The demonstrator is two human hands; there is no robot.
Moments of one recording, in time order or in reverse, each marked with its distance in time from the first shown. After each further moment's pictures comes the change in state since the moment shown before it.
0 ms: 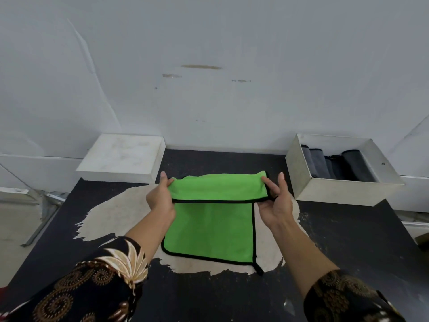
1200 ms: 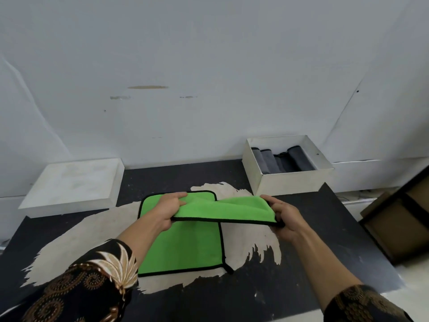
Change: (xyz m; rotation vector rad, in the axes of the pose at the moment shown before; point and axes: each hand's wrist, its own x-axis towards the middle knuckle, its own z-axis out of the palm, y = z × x) left_hand -0.059 -0.025 0.067 0.704 -0.624 -0.055; right_hand -0.045 -0.091 -0.096 -0.429 0.083 0.054
